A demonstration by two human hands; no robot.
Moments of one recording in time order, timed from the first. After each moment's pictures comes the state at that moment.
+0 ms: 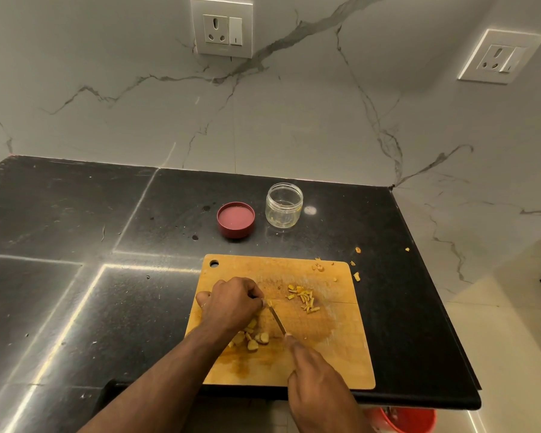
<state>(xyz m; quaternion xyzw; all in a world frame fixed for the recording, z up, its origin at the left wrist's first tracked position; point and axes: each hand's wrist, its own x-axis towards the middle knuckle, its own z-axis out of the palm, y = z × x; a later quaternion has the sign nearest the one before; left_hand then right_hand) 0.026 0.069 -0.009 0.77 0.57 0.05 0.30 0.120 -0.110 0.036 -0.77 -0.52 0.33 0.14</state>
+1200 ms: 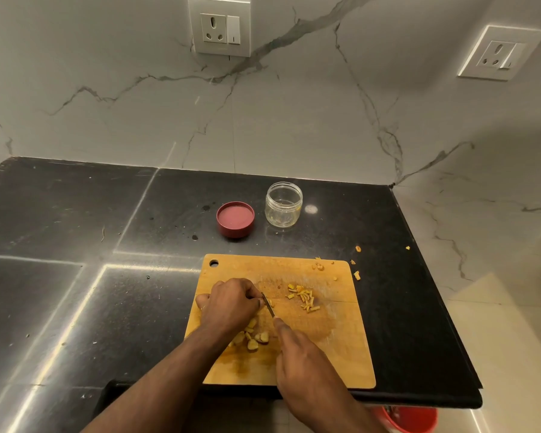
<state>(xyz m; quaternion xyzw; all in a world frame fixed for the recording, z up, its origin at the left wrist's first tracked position) 0.024 0.067 -0.012 0.76 0.57 0.07 0.30 0.119 -0.088 0.033 -0.76 -0.55 0.30 0.16</state>
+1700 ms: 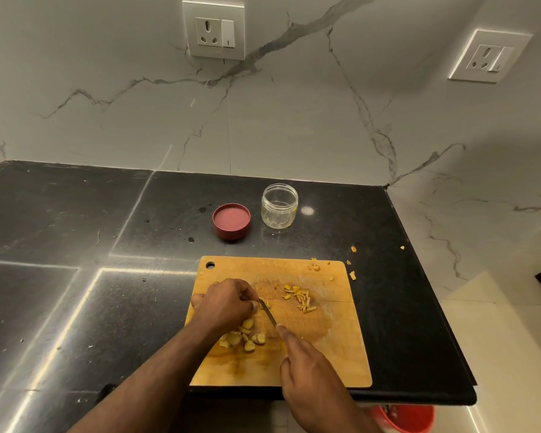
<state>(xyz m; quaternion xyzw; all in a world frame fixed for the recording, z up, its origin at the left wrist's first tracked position) 0.018 0.079 -0.010 0.77 0.54 0.02 0.33 0.126 -0.102 0.025 -0.75 -0.54 0.32 0.19</state>
